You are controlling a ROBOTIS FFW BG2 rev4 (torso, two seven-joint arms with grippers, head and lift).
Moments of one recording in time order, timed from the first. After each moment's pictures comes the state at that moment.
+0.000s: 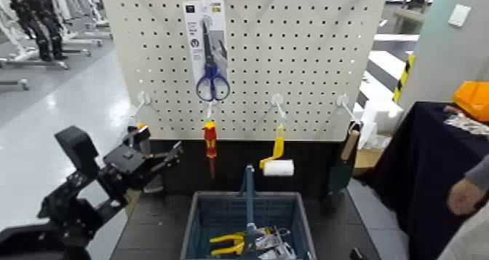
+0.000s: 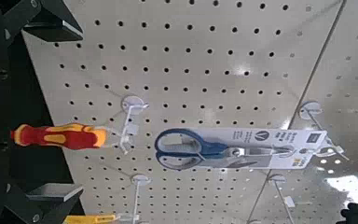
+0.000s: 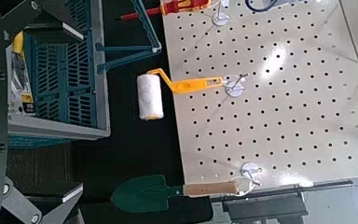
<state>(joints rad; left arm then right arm) -0.08 0.11 0.11 -1.77 0.23 0.15 -0.64 0.51 -0.15 0.21 -1.85 -0.19 -0.25 -0.05</state>
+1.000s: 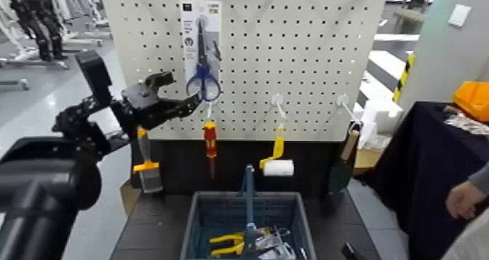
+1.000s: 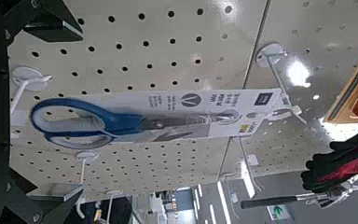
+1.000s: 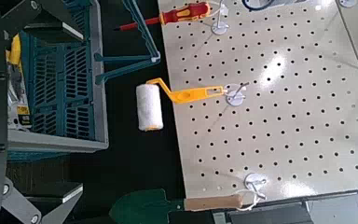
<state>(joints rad) -0.43 0.19 0.02 -1.60 0.24 0.23 -0.86 0.47 -0.16 0.23 -1.84 -0.21 -0.24 -0.02</state>
